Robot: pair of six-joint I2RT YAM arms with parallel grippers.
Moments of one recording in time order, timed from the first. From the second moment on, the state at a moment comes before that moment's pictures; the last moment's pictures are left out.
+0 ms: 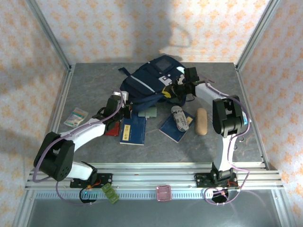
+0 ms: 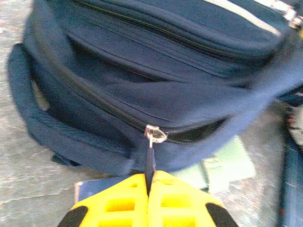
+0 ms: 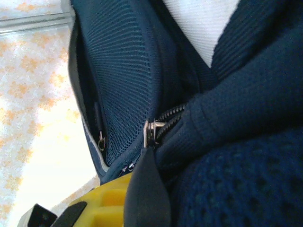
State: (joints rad) left arm -0.37 1.41 0.73 0.01 -0.07 -0.35; right arm 0.24 2.03 1.46 -0.33 -0.83 0.97
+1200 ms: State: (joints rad) left arm -0.18 1.31 0.70 -0.03 -0.13 -0.40; right arm 0.25 2.00 1.53 -0.37 -0.90 0.76
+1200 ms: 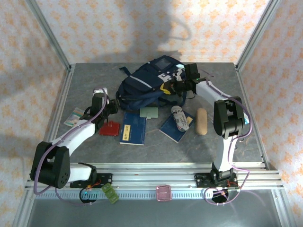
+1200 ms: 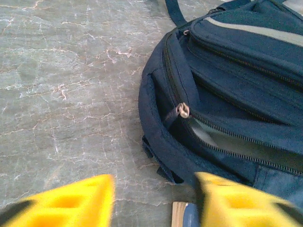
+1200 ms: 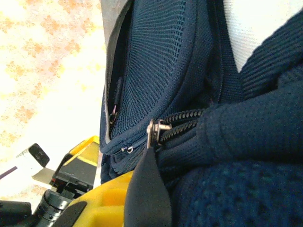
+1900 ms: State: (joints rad) left arm -0.10 2.18 1.54 -0.24 0.06 -0.38; right arm 0.25 2.00 1.41 -0.36 -0.87 0.70
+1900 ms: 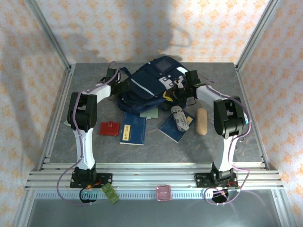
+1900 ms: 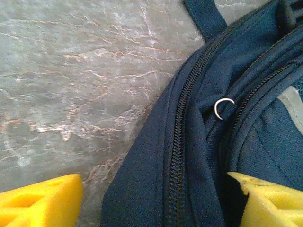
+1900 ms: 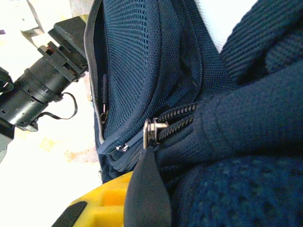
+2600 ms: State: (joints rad) left arm -0.08 1.51 0.98 -0.06 0.16 -0.58; right arm 0.25 2.04 1.51 -0.31 -0.85 0.84
